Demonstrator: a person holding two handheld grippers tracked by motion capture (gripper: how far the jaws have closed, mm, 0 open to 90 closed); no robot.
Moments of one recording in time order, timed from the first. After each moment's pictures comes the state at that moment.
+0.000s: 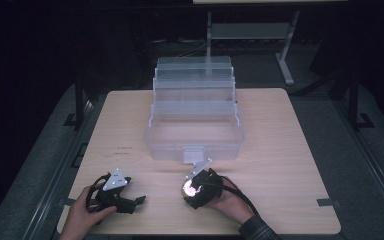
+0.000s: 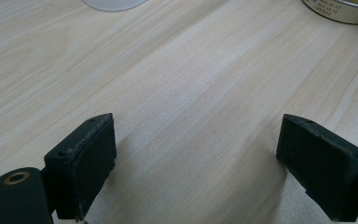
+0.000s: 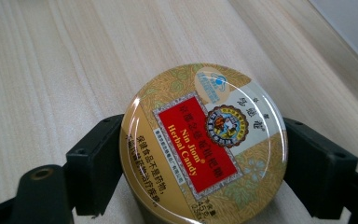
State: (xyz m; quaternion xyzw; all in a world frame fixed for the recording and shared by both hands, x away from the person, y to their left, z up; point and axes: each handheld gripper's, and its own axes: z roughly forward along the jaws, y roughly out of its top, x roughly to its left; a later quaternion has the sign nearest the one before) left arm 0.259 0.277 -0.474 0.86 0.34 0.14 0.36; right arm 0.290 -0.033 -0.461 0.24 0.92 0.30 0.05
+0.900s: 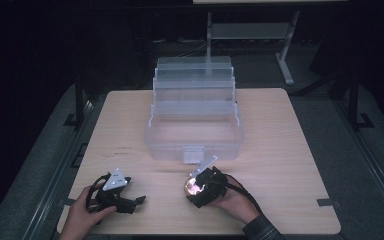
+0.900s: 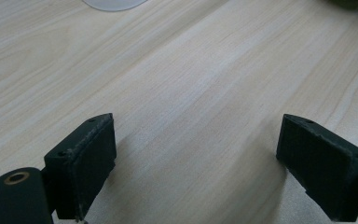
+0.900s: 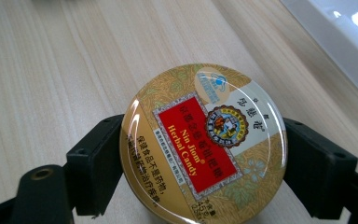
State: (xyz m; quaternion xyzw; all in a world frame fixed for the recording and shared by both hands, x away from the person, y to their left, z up) left arm 0.259 0.277 -0.474 0.86 0.34 0.14 0.36; right arm 0.287 -0.044 -0.445 0.25 0.92 0.31 0.05
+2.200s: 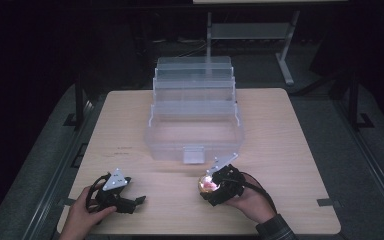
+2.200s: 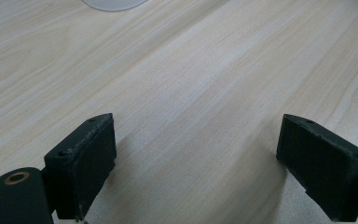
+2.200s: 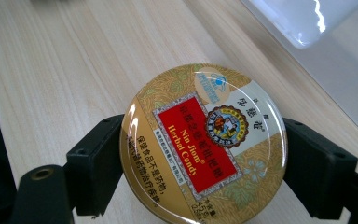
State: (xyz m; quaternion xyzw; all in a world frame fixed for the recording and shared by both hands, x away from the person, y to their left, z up) left arm 0.259 0.277 -0.475 0.86 0.34 0.14 0.36; right arm 0.279 -0.086 -0.424 0.28 0.91 0.32 0.06
